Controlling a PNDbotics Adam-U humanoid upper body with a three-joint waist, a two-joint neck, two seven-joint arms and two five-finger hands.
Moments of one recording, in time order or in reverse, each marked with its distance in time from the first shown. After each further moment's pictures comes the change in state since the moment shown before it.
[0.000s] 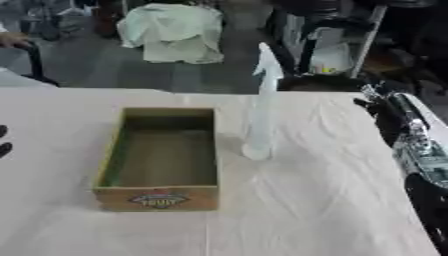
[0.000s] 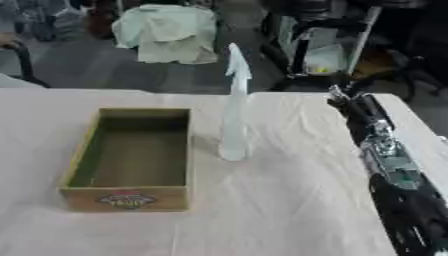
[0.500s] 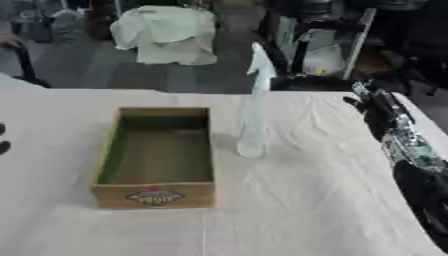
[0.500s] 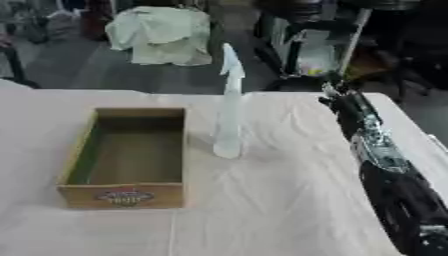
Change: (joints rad) left arm 0.009 0.008 -0.006 0.008 0.001 0.003 -0.004; right arm -0.073 -0.014 0.045 0.191 -0.020 -0.105 0.066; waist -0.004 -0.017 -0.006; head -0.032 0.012
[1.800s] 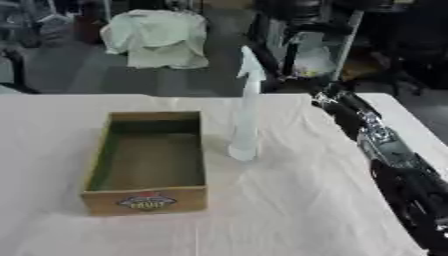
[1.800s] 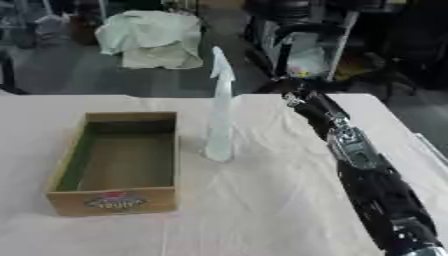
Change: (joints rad) left arm 0.000 0.000 -0.005 0.002 0.002 0.001 -0.002; right arm -0.008 0.038 0.029 -0.079 0.162 0.070 0.127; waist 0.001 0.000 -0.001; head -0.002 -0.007
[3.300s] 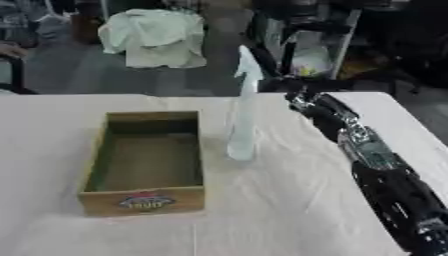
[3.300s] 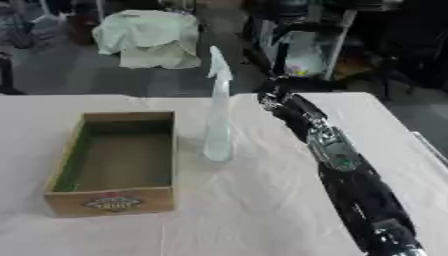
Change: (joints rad) left arm -0.001 0.000 0.000 0.000 0.000 0.001 -0.004; right arm 0.000 0.070 0.028 -0.071 0.019 0.046 0.080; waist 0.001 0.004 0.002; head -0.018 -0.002
